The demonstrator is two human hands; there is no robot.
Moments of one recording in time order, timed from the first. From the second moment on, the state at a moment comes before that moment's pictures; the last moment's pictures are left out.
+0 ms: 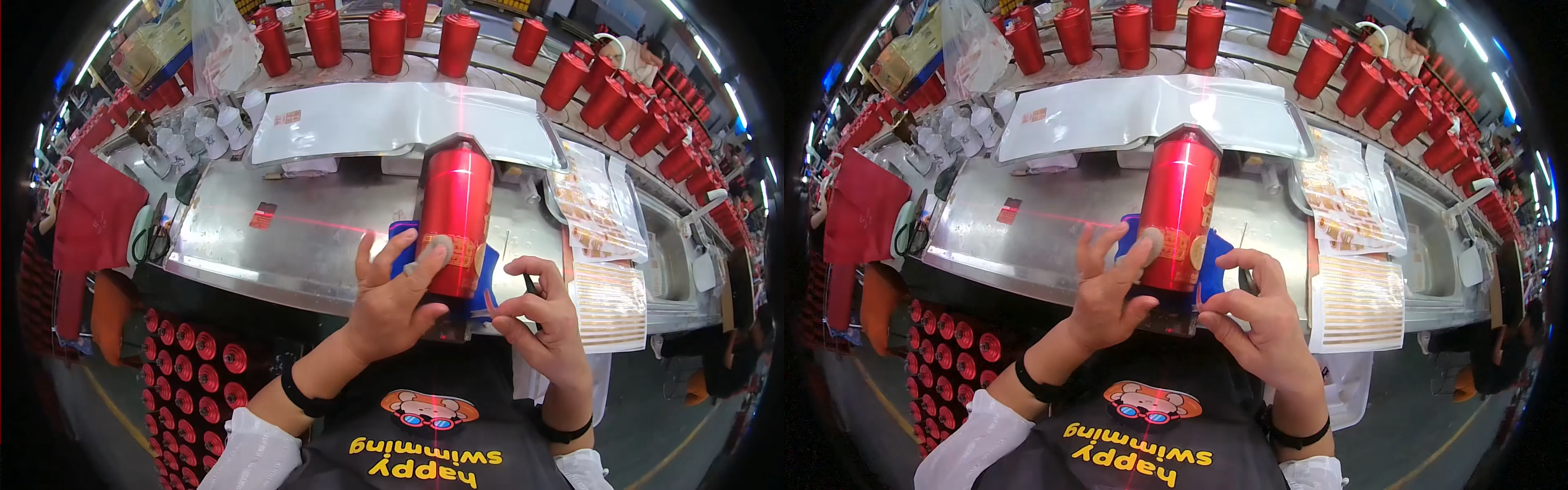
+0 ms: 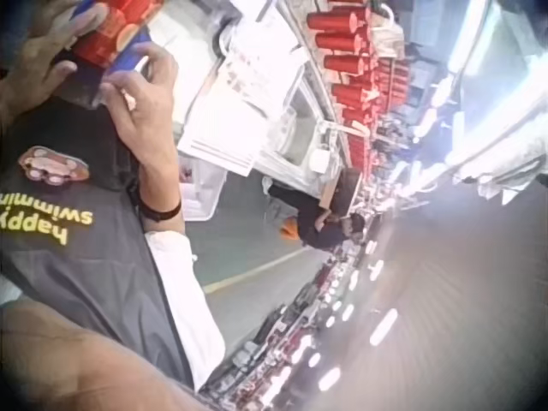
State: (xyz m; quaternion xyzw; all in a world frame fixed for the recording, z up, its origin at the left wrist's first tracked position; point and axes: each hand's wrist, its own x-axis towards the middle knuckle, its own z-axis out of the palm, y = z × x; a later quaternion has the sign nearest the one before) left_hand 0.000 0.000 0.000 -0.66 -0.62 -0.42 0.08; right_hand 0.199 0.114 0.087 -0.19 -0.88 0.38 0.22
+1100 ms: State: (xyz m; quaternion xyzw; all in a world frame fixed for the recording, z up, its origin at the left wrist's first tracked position) left_hand -0.021 -0.017 0.001 -0.45 -0.62 -0.62 -0.16; right_hand 0.140 0.094 0.055 -0.22 -0.87 0.33 0.29
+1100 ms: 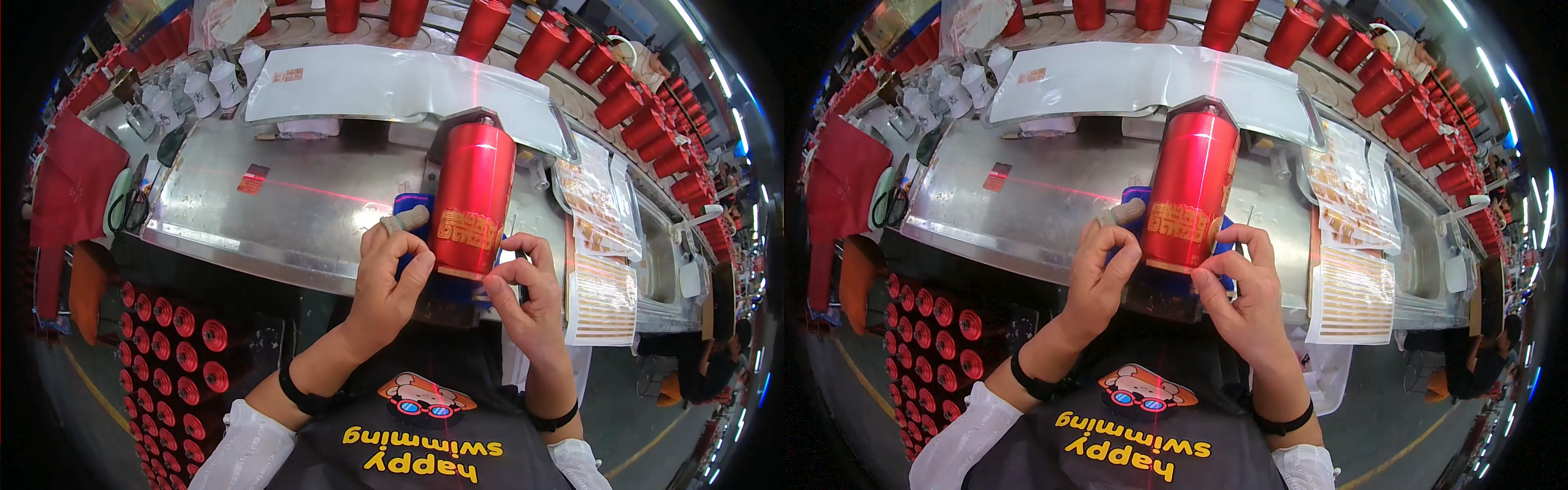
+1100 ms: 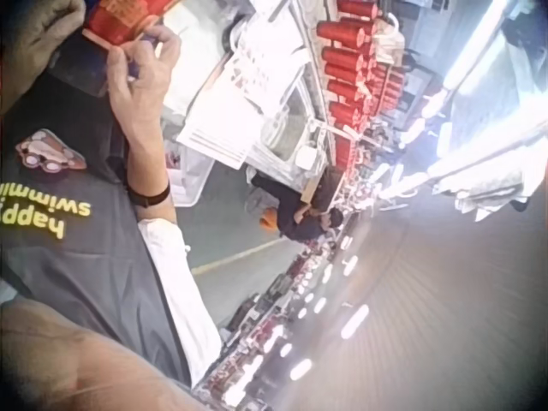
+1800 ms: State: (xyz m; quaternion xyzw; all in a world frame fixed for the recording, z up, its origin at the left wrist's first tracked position) left_hand -0.022 -0.010 -0.009 -0.43 -0.60 -0.65 -0.19; right_hand 0.136 0.089 0.056 -0.23 -0.86 0.34 0.30
